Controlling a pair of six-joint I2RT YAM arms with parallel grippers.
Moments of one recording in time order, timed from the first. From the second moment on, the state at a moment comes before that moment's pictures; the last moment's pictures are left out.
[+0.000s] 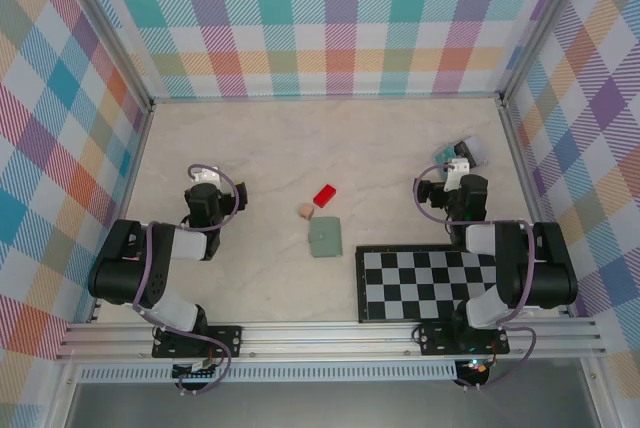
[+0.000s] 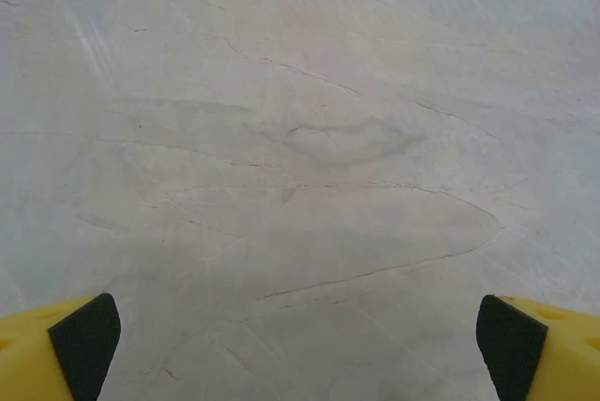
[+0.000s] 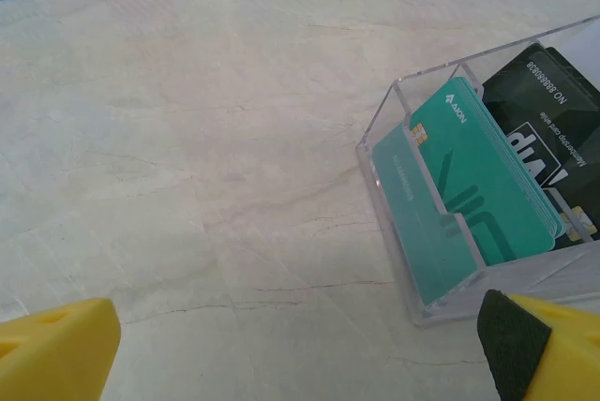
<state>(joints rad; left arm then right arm) -0.11 1.56 0.39 0.73 -0.20 -0.13 -0.01 1.52 0.41 0.68 -0.15 0.04</state>
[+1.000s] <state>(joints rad) -0.11 1.56 0.39 0.73 -0.21 -0.13 -0.01 1.51 0.41 0.66 -0.14 0.05</state>
